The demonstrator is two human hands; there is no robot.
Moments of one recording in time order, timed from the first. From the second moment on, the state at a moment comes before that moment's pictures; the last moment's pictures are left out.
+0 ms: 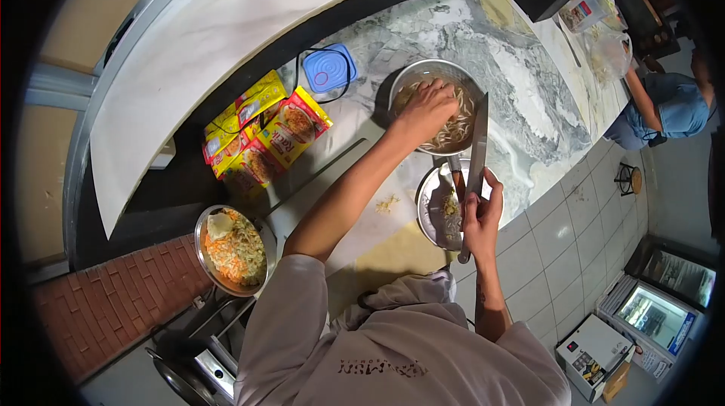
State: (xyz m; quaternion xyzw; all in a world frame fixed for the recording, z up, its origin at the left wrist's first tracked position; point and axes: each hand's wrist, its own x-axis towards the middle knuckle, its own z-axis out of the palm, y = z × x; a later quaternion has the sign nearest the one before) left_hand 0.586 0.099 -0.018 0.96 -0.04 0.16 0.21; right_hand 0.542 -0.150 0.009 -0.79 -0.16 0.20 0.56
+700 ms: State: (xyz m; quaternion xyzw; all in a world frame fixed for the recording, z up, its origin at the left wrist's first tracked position) left_hand 0.577 0.110 -0.002 0.92 0.04 0.18 0.35; right_hand 0.542 -0.150 0.013 -0.78 -0.19 0.18 0.56
